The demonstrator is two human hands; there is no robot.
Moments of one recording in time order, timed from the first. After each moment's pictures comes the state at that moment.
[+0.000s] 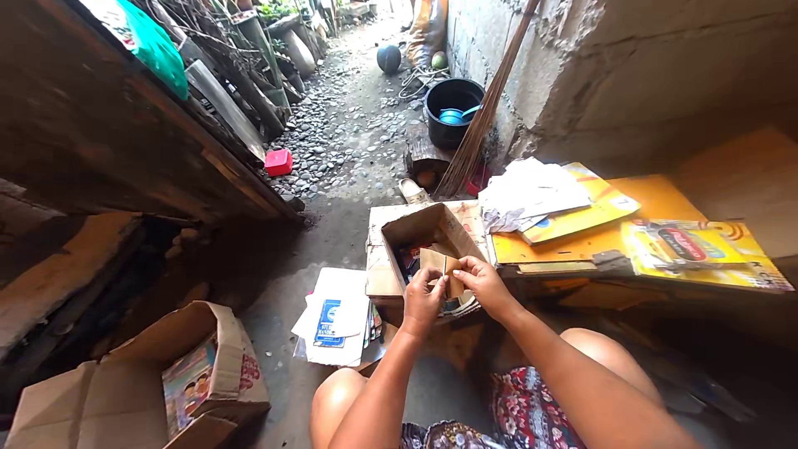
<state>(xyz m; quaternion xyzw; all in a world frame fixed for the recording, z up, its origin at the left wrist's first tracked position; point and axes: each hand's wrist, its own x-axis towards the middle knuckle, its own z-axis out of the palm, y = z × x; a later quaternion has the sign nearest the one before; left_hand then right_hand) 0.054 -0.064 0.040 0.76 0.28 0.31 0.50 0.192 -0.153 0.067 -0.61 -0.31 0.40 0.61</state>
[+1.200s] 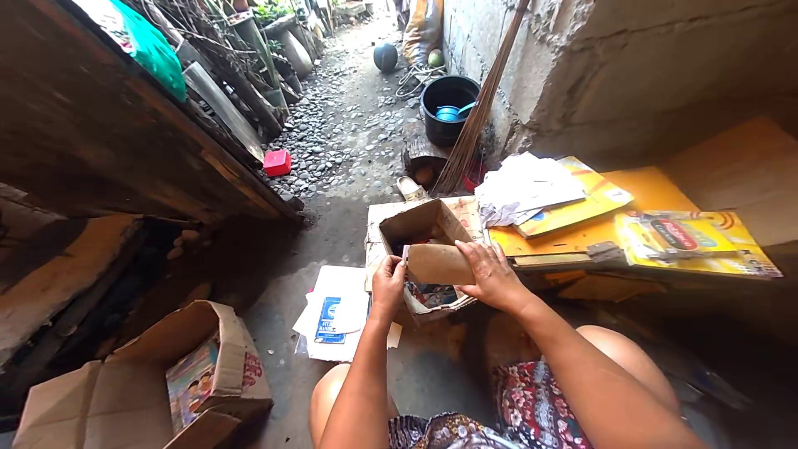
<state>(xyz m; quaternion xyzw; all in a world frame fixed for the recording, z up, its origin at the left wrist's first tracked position) 0.020 -0.022 0.066 0.70 0.39 0.28 0.53 0.221 -0.173 0.062 -0.79 -0.58 0.10 0.19</state>
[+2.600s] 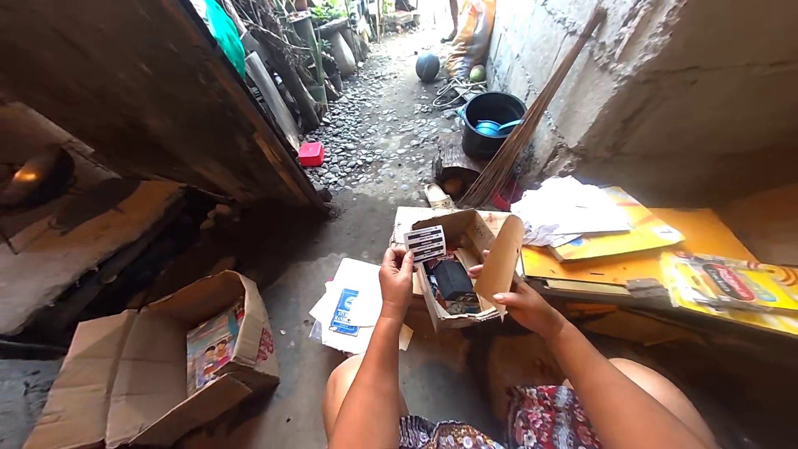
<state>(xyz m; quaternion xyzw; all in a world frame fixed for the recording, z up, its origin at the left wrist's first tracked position) -0.007 -0.011 0.088 0.60 0.36 0.48 0.52 0.210 -0.169 0.046 -0.39 -0.45 0.50 0.63</state>
